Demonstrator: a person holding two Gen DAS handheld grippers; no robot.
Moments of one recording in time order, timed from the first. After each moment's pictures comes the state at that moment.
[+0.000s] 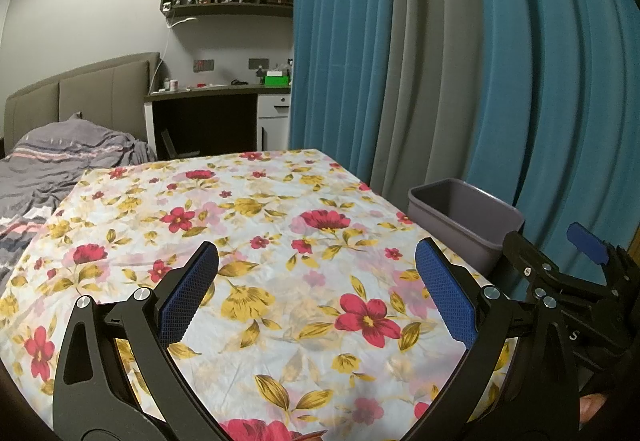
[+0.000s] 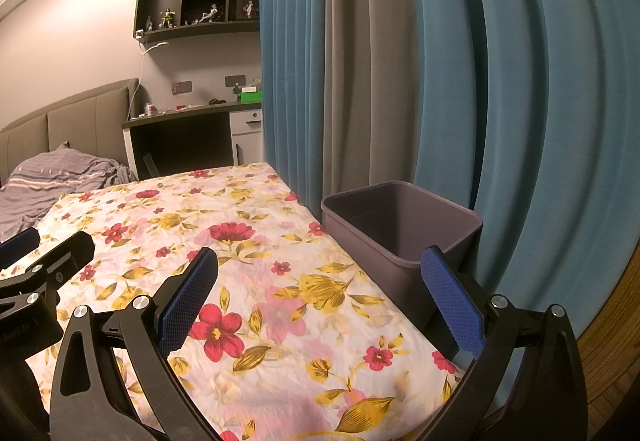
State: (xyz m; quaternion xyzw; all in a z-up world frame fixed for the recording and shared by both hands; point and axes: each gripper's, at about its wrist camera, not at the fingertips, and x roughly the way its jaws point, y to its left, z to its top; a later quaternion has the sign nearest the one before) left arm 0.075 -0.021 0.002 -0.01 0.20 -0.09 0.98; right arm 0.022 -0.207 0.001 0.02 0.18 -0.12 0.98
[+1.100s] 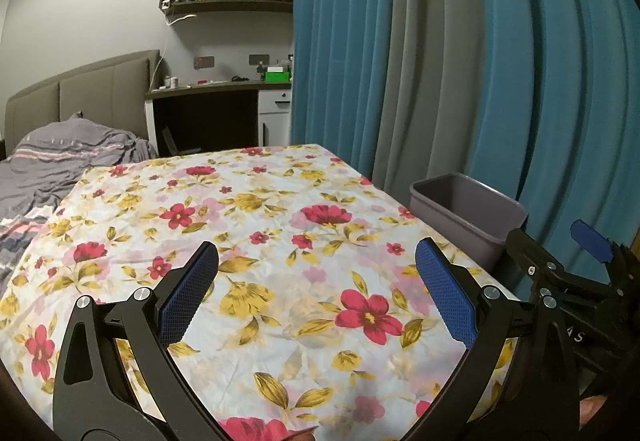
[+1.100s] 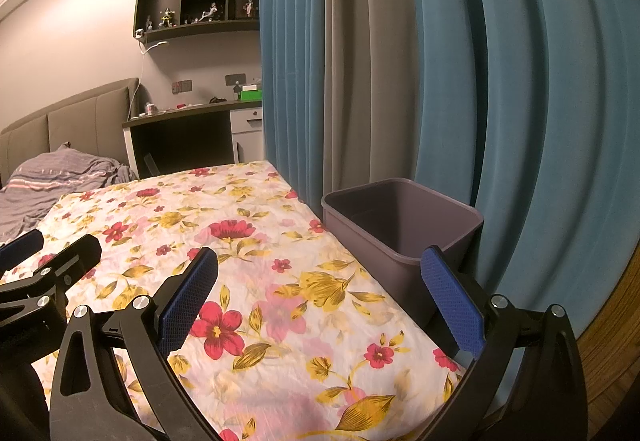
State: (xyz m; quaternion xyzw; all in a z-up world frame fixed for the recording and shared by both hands) left arm 0.077 -0.021 -0.001 0.00 0.20 -0.09 0.97; right arm 0.022 -0.207 0.000 0.03 0.19 -0.12 0.98
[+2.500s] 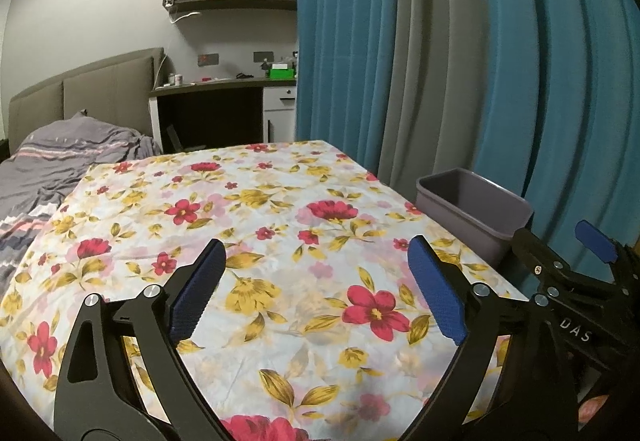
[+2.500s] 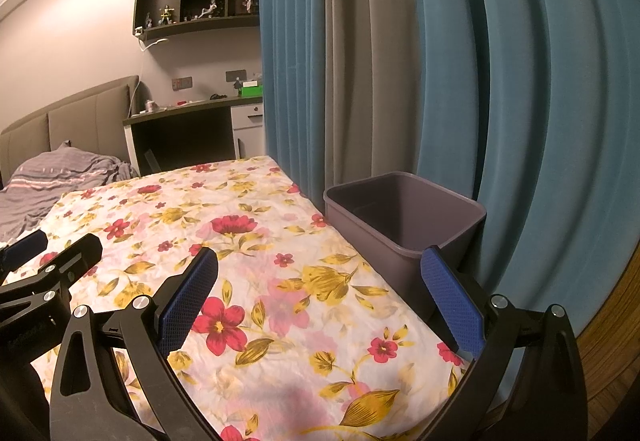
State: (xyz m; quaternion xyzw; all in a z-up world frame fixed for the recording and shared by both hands) left arm 0.079 -0.023 -0.007 0.00 0.21 -0.08 0.97; right arm 0.021 -0.200 -0.002 0.03 0.19 -0.12 0.97
